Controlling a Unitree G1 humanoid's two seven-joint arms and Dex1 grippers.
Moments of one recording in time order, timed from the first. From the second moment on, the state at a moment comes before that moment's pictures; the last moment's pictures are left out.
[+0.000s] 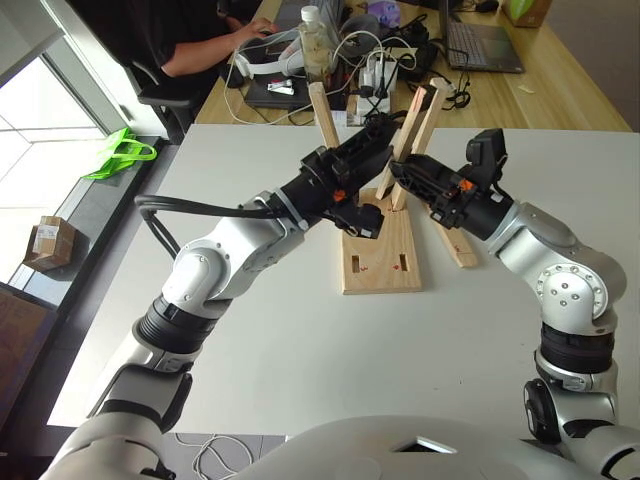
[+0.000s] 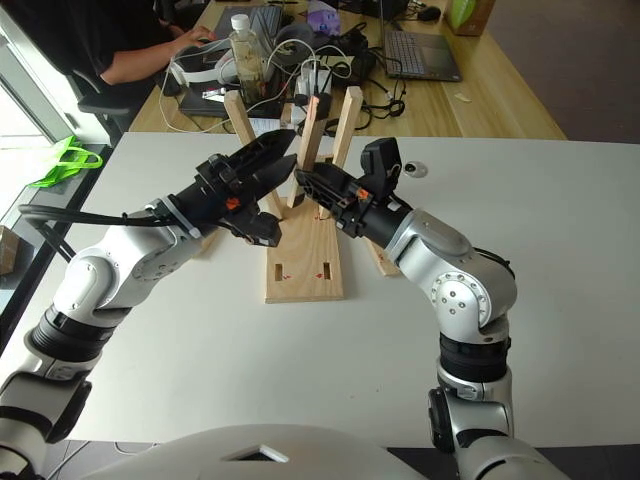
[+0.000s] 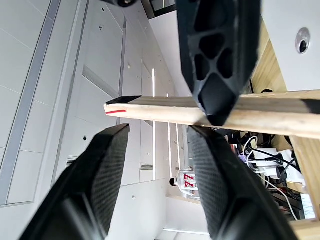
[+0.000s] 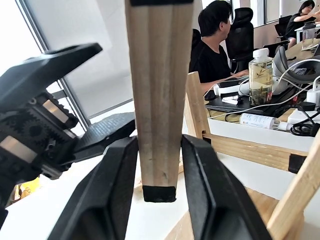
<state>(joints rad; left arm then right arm) -0.44 0.63 -0.39 -0.28 0.92 -0.29 -0.17 -0.35 -0.27 -0.04 -0.42 0.76 0.85 0.36</state>
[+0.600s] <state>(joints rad) -0.48 0.70 -0.47 -0.16 1.13 -0.48 -0.29 -0.36 -0.39 0.16 -0.43 0.68 0.93 0.46</state>
